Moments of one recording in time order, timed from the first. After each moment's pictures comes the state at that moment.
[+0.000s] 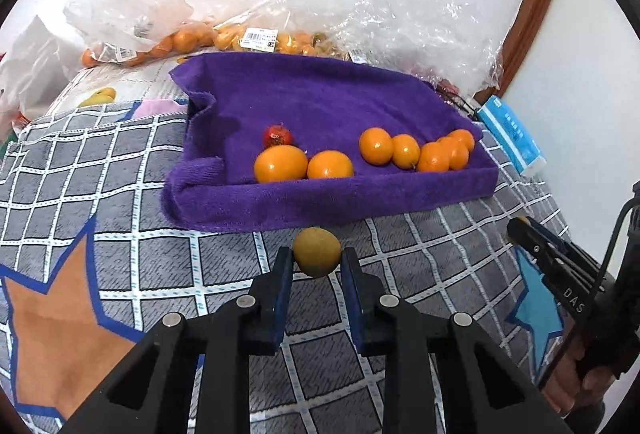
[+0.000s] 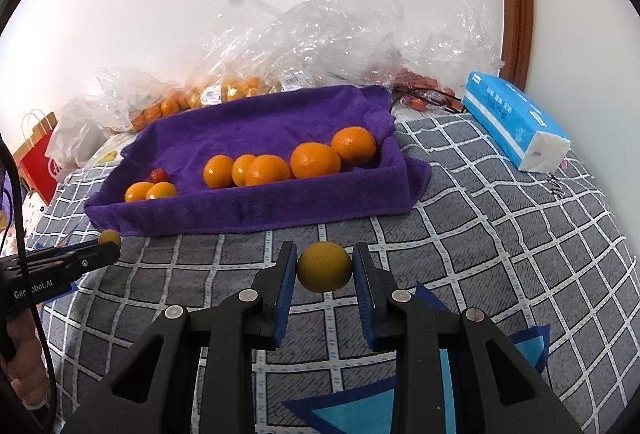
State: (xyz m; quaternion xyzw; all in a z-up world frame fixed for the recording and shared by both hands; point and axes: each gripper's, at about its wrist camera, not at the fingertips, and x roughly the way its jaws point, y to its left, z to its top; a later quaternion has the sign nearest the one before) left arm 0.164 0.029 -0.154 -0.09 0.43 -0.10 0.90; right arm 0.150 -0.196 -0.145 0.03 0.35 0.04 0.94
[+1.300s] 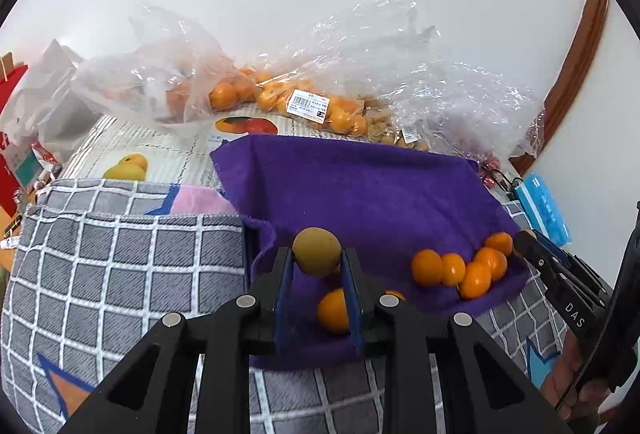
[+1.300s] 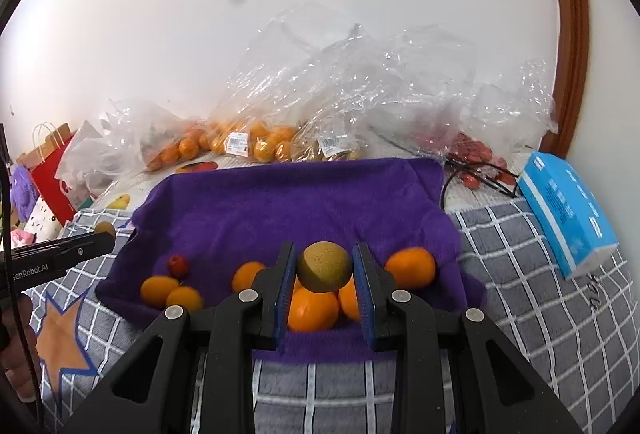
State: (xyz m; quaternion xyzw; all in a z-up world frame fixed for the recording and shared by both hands) left arm 0.245 0.067 -0.114 -0.11 0.39 -0.04 0.91; right arm 0.245 -0.163 -0.104 0.02 0.32 0.09 0.94
